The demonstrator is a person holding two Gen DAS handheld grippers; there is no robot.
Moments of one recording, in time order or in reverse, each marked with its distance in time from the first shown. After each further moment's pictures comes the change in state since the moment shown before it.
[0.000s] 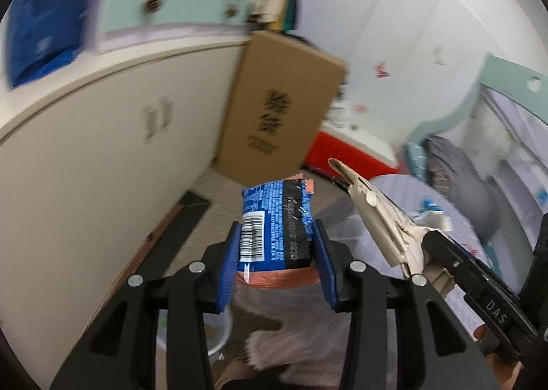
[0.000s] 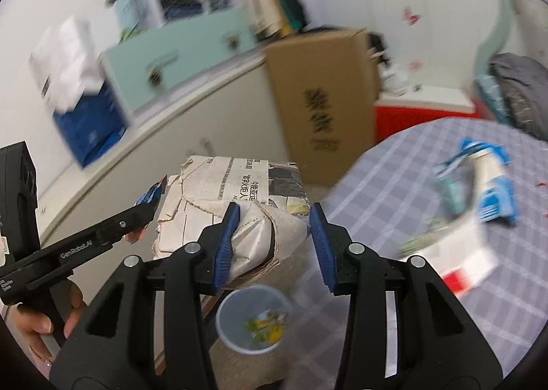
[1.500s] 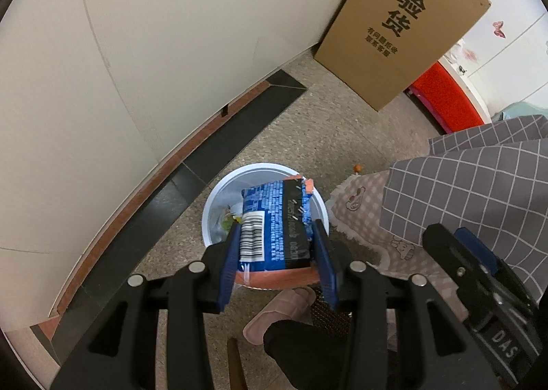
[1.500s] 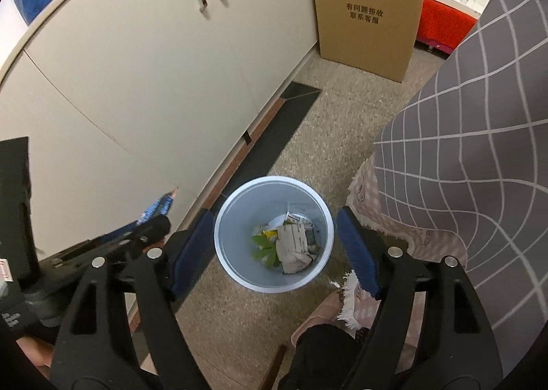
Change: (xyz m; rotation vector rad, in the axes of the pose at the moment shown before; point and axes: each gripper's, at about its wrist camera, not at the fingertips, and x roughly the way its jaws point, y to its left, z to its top) left arm 0.145 0.163 -0.137 -0.229 0.387 0.232; right arm 0.192 0.048 -0.144 -0.027 0.413 -0.031
